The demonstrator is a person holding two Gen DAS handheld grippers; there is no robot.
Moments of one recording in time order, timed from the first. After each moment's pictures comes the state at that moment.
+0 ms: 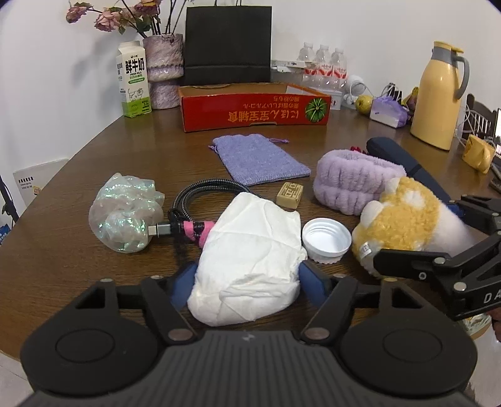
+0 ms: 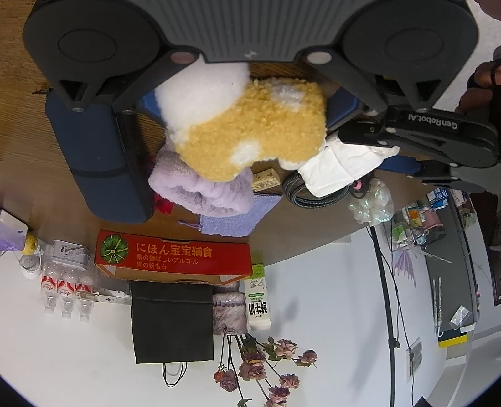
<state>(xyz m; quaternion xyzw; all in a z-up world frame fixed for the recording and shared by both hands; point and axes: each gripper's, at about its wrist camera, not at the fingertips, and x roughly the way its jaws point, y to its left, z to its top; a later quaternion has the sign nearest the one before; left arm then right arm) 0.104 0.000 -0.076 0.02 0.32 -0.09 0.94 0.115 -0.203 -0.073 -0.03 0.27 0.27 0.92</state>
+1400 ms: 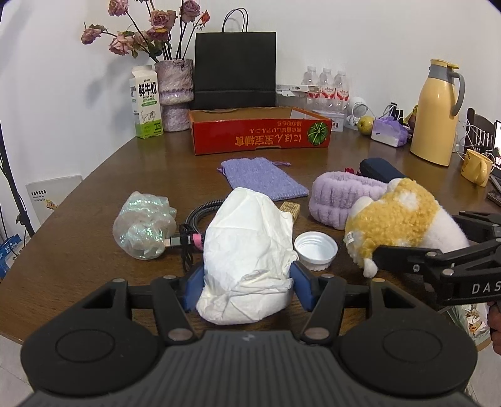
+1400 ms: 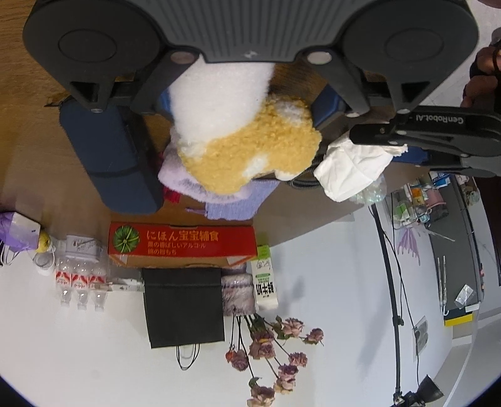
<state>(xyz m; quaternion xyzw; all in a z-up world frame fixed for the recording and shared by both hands) 0.076 -0.006 -0.060 0.03 0.28 -0.06 0.96 0.095 -0.214 -0.065 0.00 0.24 0.26 0.94</state>
